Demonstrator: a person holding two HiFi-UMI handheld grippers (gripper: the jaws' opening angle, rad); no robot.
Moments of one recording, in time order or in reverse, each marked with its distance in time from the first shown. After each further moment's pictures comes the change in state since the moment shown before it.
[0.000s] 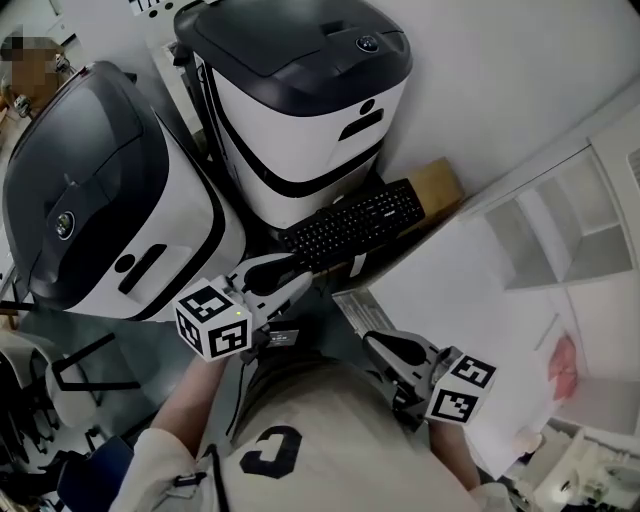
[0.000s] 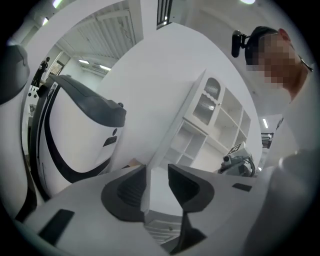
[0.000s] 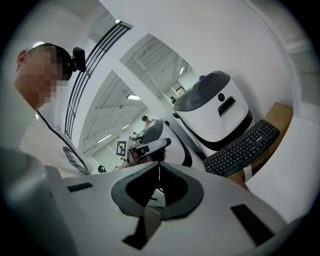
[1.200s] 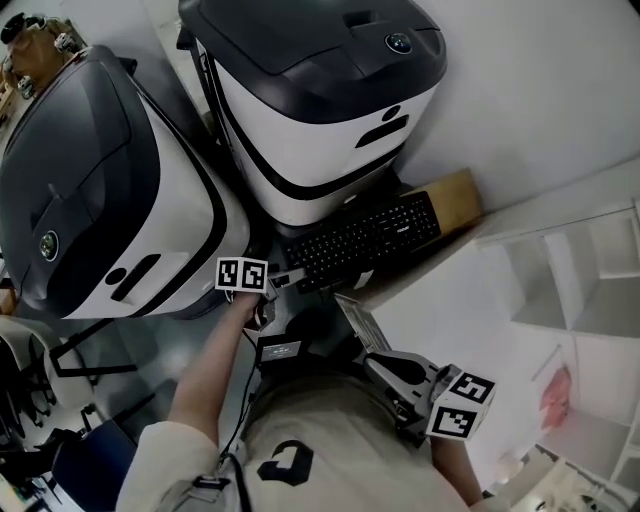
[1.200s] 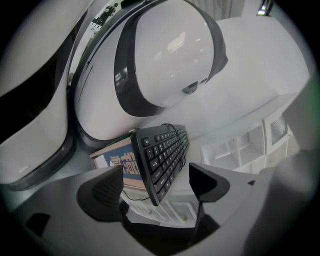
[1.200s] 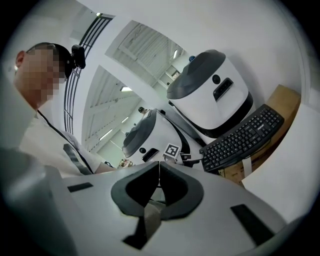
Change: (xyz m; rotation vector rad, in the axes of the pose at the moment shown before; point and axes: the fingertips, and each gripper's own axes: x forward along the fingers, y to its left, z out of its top) left arm 0.067 0.209 -0.207 -0.660 0.328 0.267; right arm 0.019 -0.045 0.007 0.103 0.170 0.034
